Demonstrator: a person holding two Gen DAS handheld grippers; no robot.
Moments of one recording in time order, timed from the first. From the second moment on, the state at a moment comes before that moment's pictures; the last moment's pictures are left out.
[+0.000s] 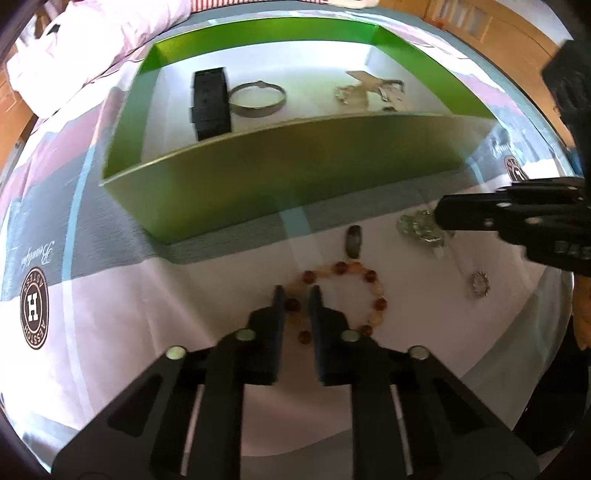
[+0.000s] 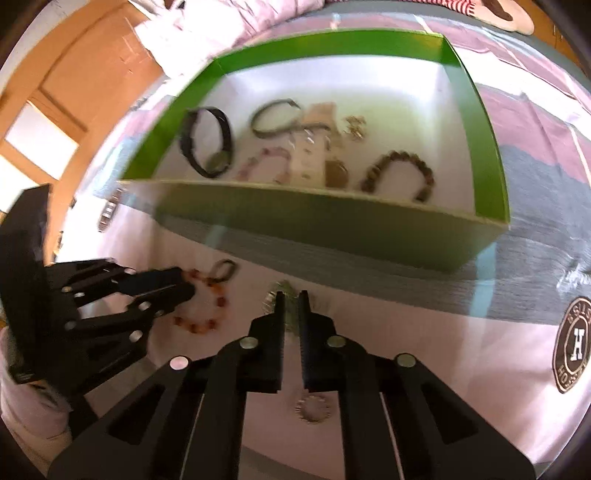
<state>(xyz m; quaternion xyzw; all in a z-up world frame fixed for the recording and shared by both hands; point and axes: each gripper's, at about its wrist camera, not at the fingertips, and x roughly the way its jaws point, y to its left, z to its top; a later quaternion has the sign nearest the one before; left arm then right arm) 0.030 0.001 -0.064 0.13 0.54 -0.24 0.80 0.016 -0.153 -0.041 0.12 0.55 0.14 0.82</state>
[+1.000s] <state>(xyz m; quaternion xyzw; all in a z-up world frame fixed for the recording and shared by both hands) 0.039 0.004 -0.059 0.13 0.53 -0.21 0.81 0.016 -0.171 -0.038 0.13 0.53 0.12 0.83</state>
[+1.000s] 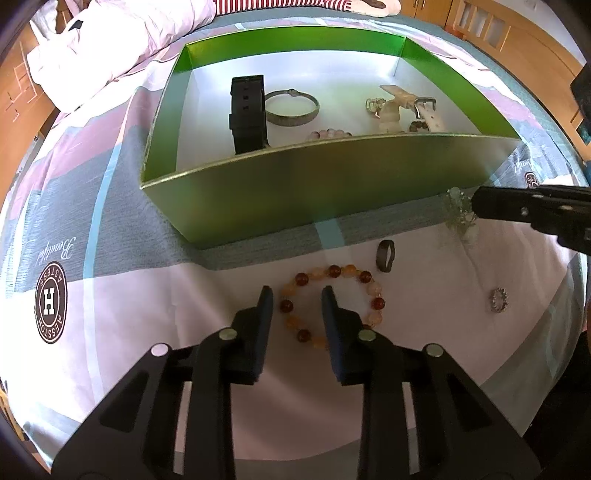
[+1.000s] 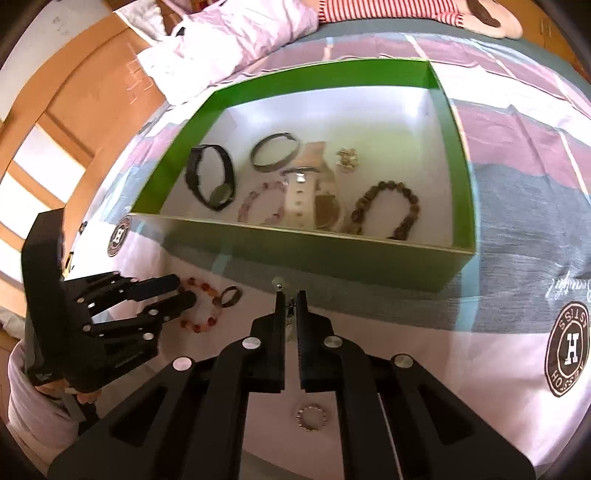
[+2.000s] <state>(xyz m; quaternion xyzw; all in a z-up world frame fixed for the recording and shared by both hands) 0.020 -0.026 -0.067 0.16 0.52 -0.23 0.81 0.013 -0.140 -0.058 0.01 0.54 0.06 0.84</state>
